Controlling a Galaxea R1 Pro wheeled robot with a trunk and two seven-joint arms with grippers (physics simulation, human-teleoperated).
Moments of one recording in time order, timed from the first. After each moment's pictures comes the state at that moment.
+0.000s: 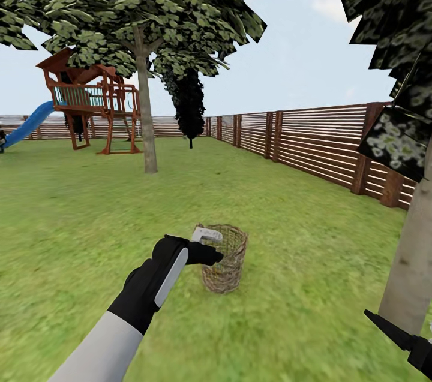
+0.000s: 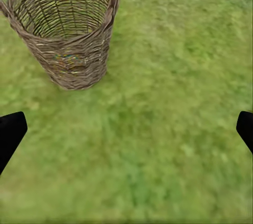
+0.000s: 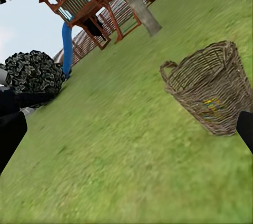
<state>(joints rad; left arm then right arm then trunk) -0.66 -0.14 -0.36 -1.15 0.25 0.97 0.03 0.04 -0.11 -0.86 -1.58 -0.22 0.80 1.26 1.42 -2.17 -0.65</state>
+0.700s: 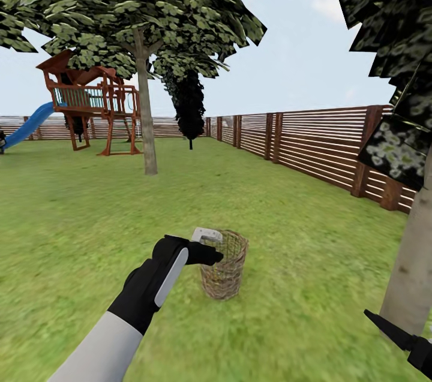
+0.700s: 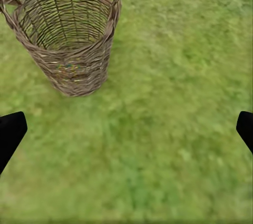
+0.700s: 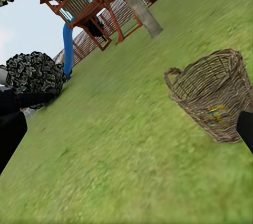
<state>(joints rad) -0.66 -0.14 -0.36 -1.16 0.25 0.97 0.03 0.04 -0.11 -0.86 -1.58 -0.22 0.80 1.26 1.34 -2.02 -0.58</state>
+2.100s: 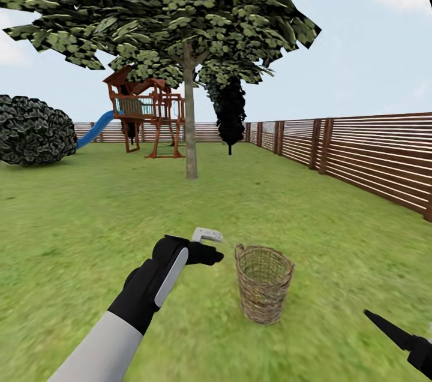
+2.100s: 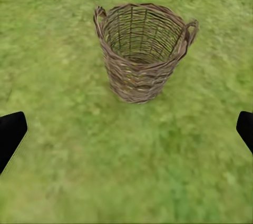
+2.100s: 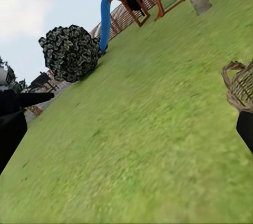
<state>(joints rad) -0.66 -0.14 -0.36 -1.16 0.26 0.97 0.03 0.04 -0.11 -0.86 -1.58 -0.22 0.80 1.26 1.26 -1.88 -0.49</state>
